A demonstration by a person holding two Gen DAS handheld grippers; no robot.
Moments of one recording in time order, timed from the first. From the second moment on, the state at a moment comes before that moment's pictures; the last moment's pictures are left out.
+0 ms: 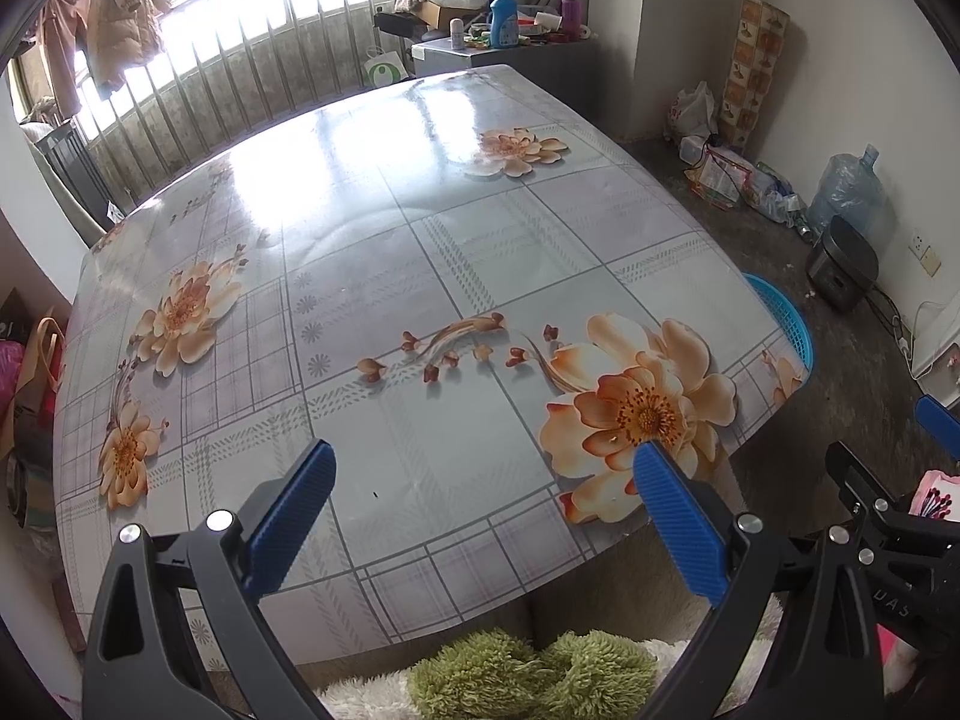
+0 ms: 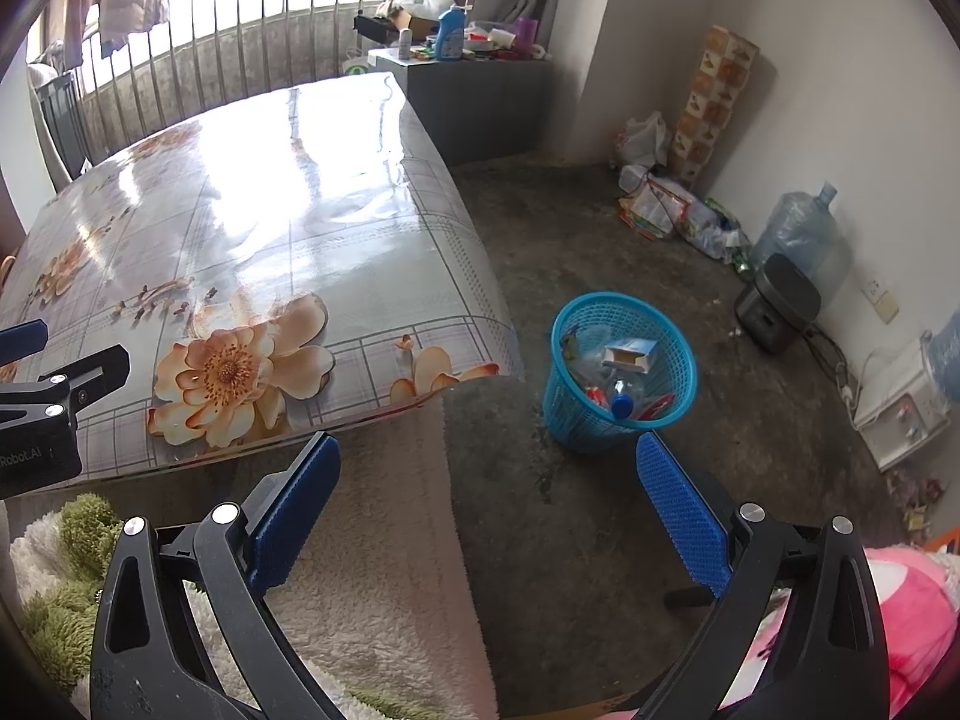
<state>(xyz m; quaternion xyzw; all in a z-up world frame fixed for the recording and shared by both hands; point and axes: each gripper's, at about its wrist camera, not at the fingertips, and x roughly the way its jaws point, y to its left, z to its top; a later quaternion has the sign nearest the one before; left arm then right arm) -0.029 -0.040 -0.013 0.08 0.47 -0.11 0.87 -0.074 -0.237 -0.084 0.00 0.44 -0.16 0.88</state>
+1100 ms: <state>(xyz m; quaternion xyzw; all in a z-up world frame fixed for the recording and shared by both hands) -0.030 -0.041 -0.016 0.09 0.47 -0.11 0.87 -0.072 -0.240 -0.083 0.00 0.44 -0.16 0.88</state>
